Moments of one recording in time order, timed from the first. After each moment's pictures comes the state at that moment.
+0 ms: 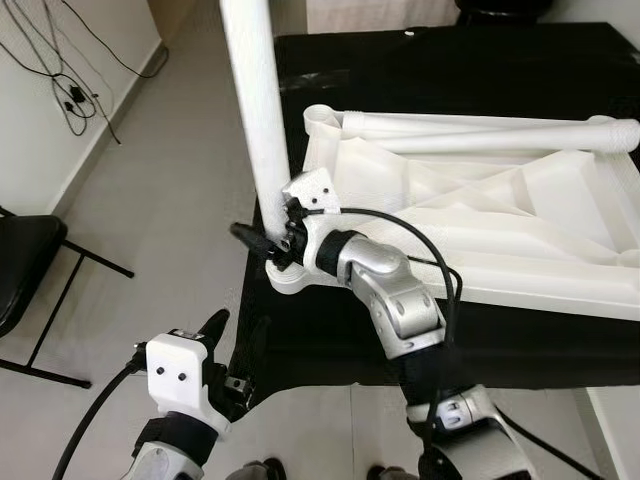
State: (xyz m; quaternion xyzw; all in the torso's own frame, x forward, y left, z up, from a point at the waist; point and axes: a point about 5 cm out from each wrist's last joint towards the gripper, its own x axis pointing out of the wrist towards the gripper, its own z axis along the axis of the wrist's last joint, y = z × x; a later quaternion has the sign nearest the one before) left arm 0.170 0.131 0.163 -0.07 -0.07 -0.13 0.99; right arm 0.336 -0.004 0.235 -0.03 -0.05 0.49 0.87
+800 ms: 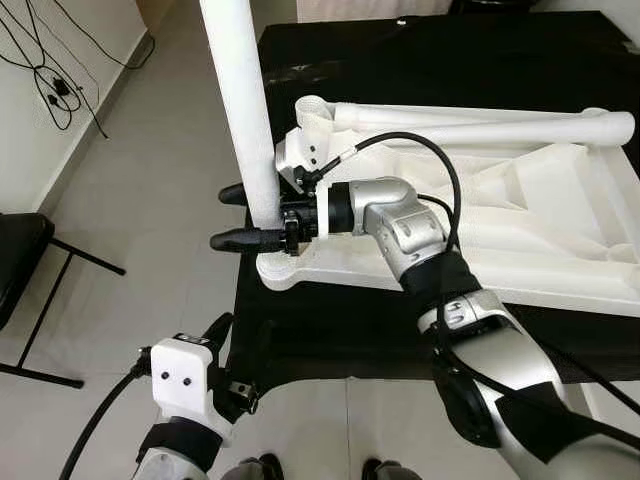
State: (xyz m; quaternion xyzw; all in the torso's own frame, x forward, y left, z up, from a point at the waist) left arm 0.164 0.127 0.161 -0.07 -0.06 -0.13 0.99; right arm 0.353 -0.012 0.260 -0.07 -0.02 0.72 0.69
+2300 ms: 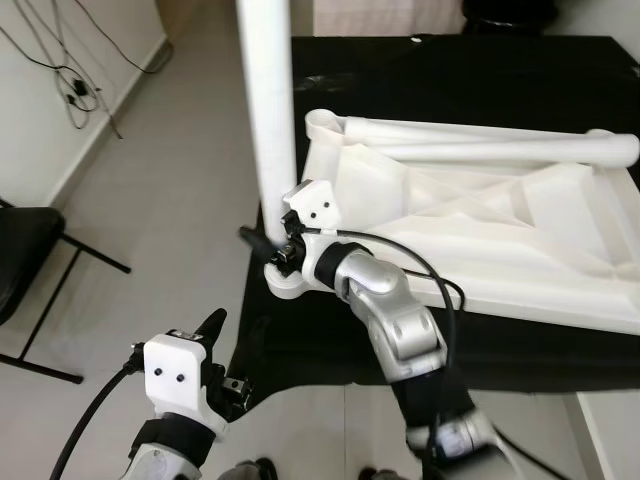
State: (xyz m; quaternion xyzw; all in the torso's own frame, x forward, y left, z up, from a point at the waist) left arm 0.168 0.129 0.163 -0.07 -0.08 -0.13 0.99; right arm 0.331 -0.005 0.231 -0.04 -0.06 0.47 0.88
